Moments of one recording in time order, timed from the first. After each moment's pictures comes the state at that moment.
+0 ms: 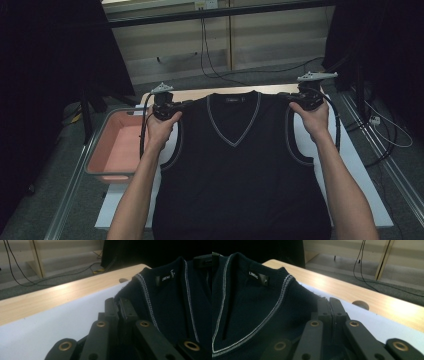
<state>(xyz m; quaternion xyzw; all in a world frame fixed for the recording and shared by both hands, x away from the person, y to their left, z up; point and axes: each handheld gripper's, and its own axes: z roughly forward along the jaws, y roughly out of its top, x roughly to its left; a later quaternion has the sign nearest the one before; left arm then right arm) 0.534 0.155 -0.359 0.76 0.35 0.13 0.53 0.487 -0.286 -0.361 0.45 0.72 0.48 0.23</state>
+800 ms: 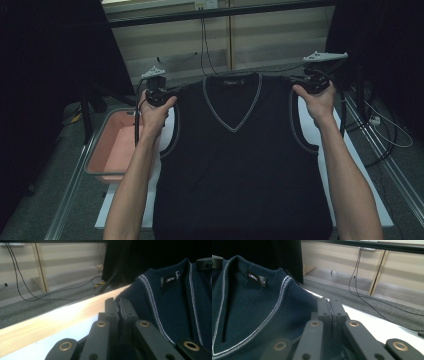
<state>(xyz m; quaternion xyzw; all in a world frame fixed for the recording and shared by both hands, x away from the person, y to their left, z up) 0.543 0.161 -0.311 0.74 0.33 0.16 0.56 0.489 -0.287 -0.307 0.42 0.71 0.50 0.27</state>
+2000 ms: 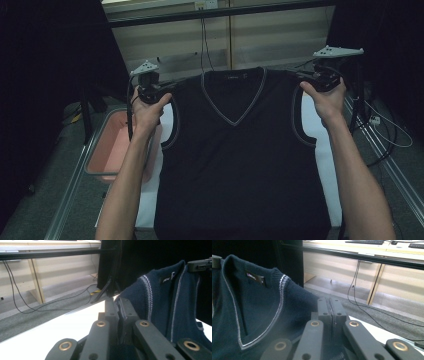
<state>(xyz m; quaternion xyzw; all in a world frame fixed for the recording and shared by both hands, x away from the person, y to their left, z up) 0.512 0.168 -0.286 0.74 0.30 0.16 0.58 0.460 -0.291 -0.282 0.40 0.69 0.52 0.29</state>
